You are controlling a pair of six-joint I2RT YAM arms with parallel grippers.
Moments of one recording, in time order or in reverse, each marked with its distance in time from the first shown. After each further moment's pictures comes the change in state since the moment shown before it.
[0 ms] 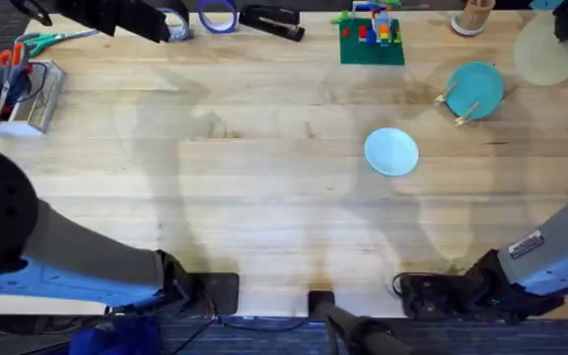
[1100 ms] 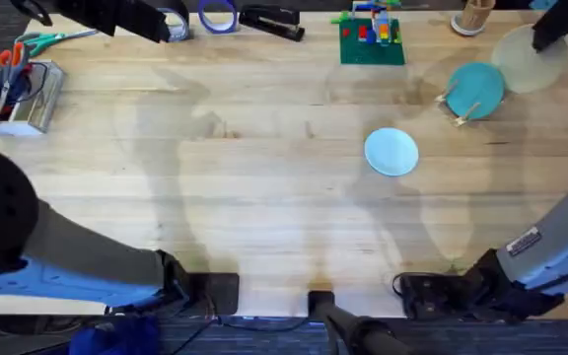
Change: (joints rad) left arm 0.000 0.000 0.000 0.000 0.000 0.000; right arm 0.000 0.064 -0.005 0.000 -0.067 -0.189
